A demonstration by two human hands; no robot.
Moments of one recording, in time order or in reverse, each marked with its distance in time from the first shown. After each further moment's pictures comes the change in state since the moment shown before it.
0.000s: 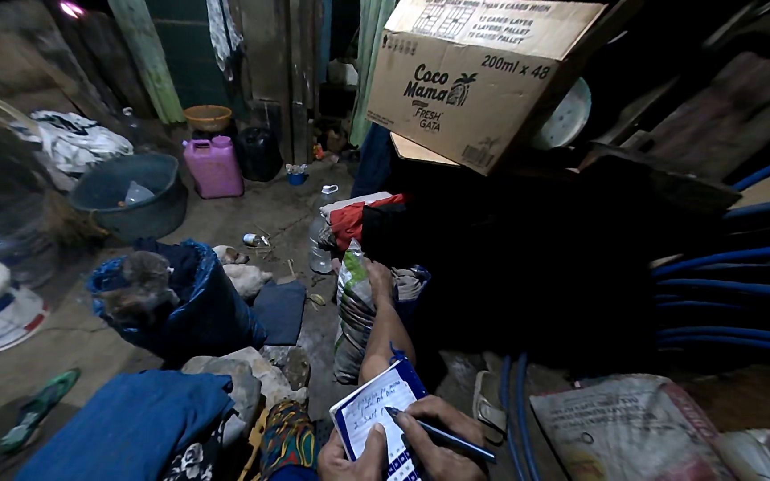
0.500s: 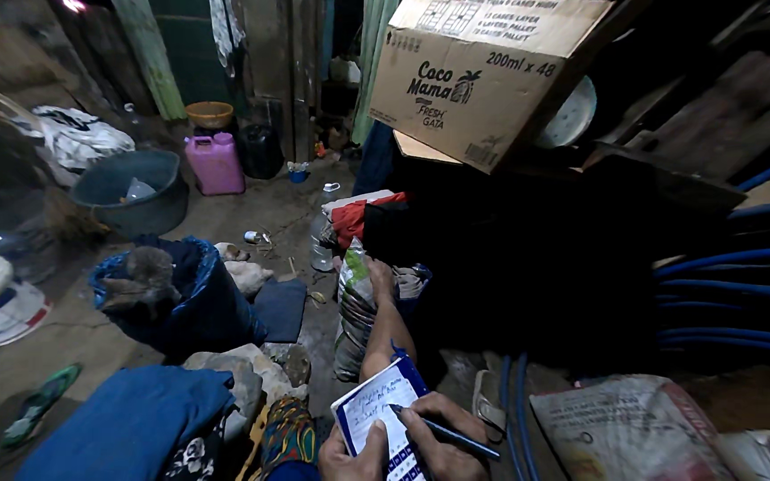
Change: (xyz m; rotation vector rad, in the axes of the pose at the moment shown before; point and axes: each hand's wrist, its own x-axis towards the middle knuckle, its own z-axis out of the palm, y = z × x) left_hand 0.000 0.000 -0.002 0.064 0.006 -0.004; right_hand -0.002 0.003 0.000 -0.001 0.015 -0.009
